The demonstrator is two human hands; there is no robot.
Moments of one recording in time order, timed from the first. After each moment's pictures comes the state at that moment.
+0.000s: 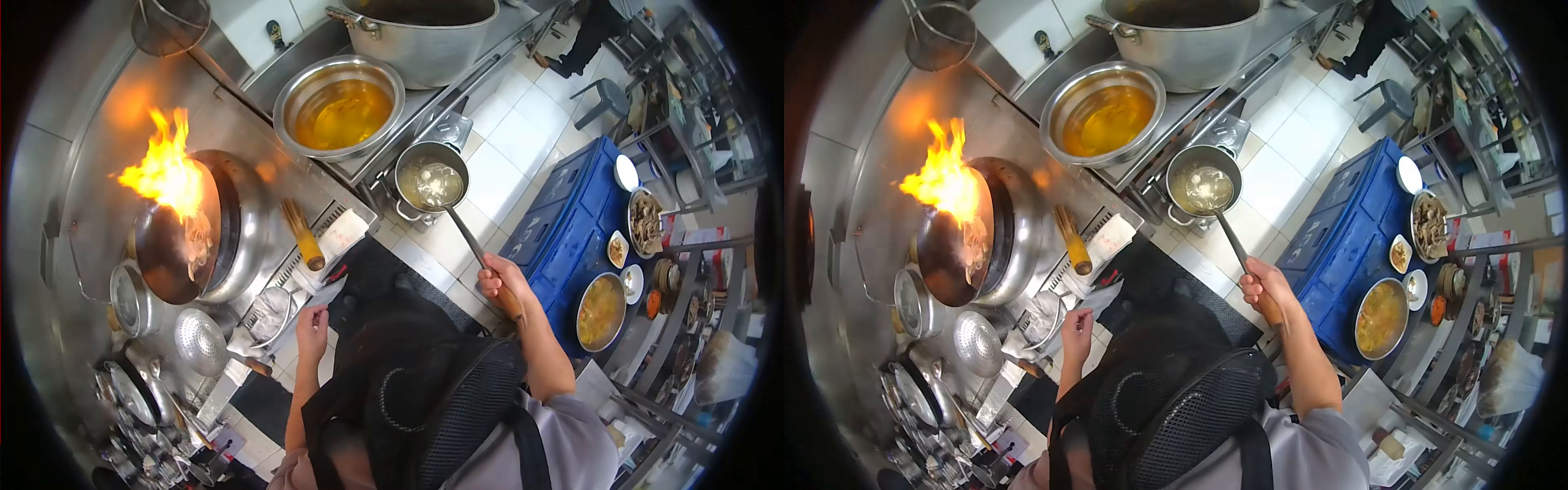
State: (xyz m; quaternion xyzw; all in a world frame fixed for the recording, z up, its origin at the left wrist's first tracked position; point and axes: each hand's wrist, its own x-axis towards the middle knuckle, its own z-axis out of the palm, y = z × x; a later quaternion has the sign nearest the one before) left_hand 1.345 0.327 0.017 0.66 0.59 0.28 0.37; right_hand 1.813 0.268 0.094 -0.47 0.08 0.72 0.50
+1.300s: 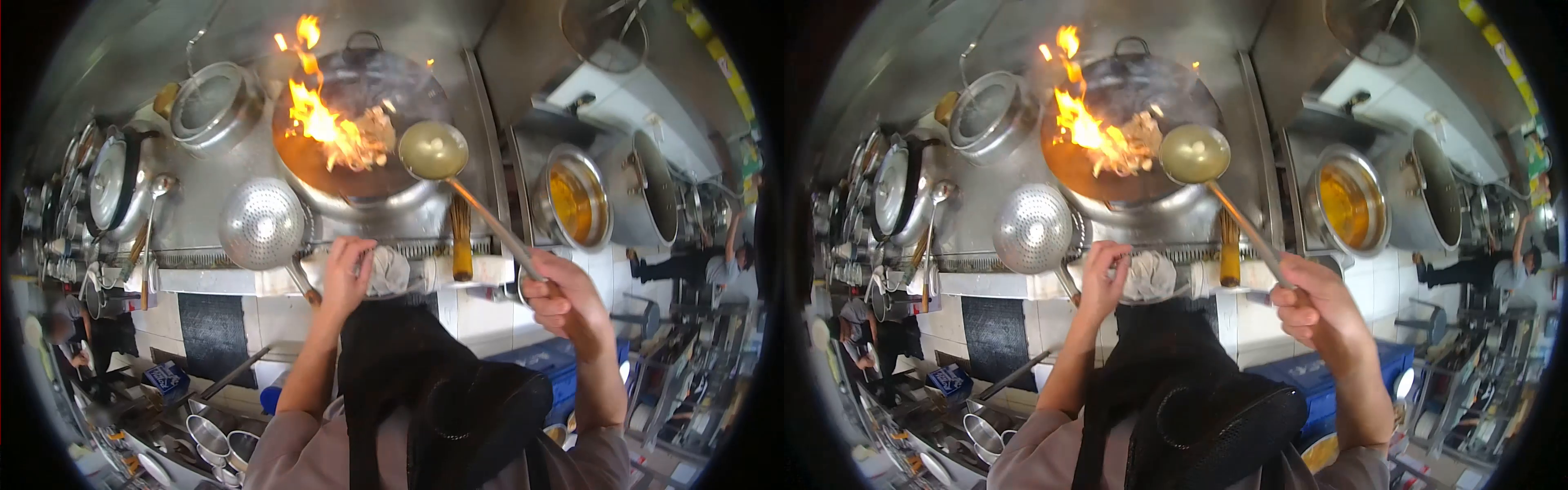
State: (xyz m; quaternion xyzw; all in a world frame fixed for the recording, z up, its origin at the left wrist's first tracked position) left_hand 1.148 0.384 0.099 0.55 0.64 0.50 0.18; right_hand 1.458 0.488 0.346 -0.51 -0.26 0.81 0.15
